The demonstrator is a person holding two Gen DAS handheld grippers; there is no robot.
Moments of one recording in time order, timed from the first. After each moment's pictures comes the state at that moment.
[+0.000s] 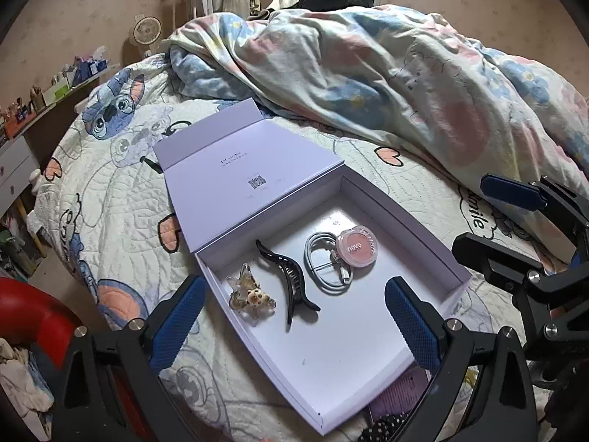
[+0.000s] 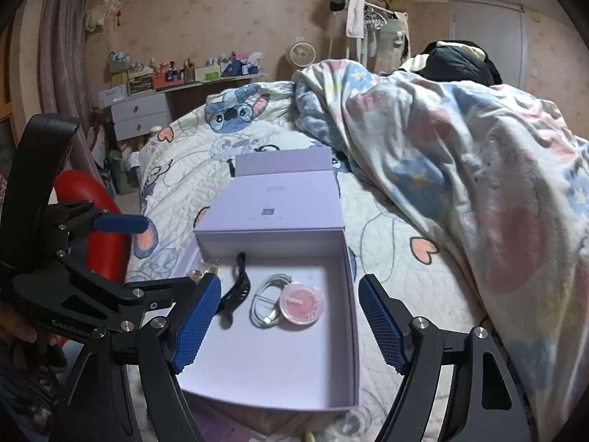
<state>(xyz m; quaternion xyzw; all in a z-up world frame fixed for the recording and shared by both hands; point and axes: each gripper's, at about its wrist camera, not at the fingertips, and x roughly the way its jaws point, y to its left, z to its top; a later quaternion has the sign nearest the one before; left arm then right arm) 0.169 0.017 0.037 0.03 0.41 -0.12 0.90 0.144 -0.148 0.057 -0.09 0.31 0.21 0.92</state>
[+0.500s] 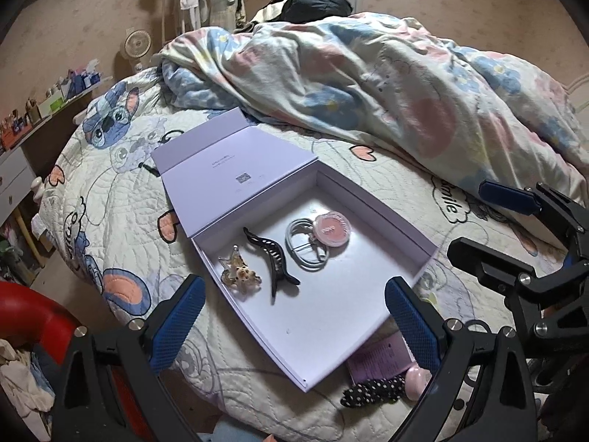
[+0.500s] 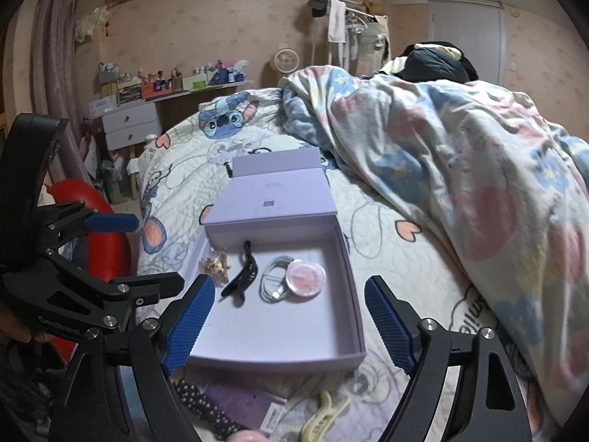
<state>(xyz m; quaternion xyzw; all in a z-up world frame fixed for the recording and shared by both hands) 0.117 0.014 0.053 0.05 0.39 -0.15 0.91 0.090 -0.153 0.065 -0.07 0.31 0.18 0.93</state>
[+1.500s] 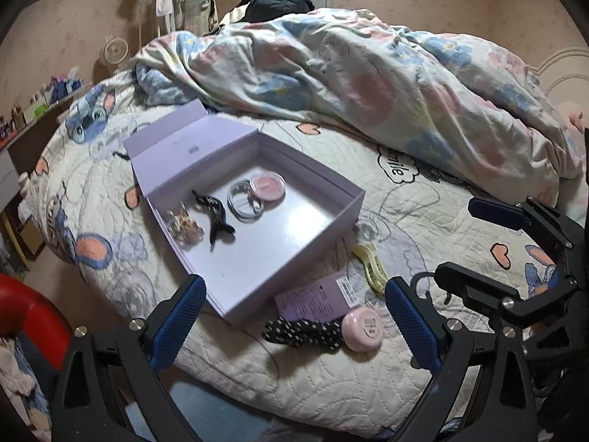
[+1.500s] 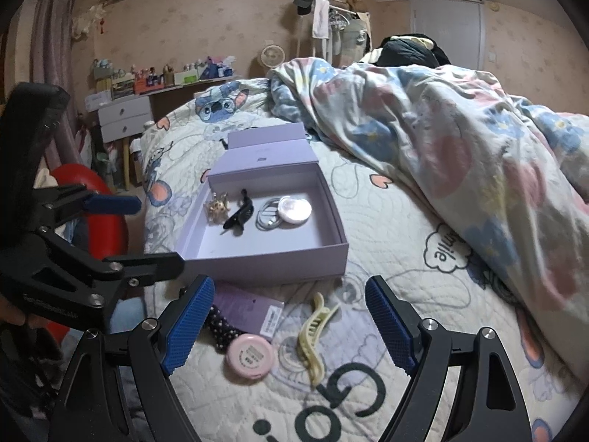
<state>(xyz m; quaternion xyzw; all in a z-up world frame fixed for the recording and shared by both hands) 0.032 -0.024 0.030 0.04 0.39 -0.19 0.90 -0.015 -0.188 0.031 -0.07 0.31 0.15 0.94</state>
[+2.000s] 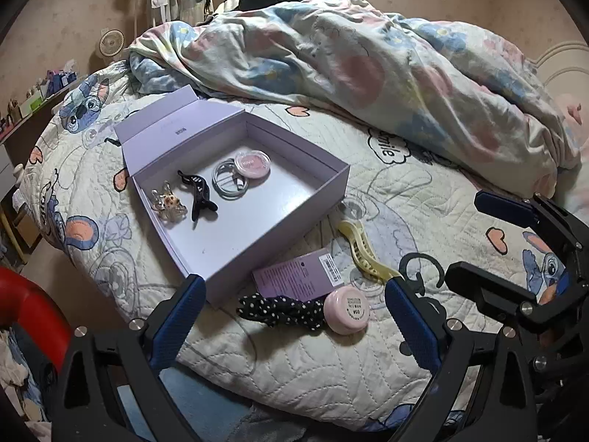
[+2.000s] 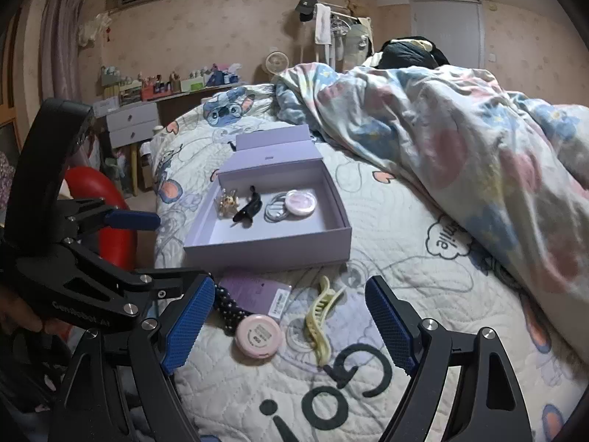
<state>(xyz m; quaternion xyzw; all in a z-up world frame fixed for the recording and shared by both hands) 0.016 -0.040 0.011 0.05 0.40 -0.19 0.89 -0.039 -0.198 0.022 -0.06 0.30 0.16 0.94</state>
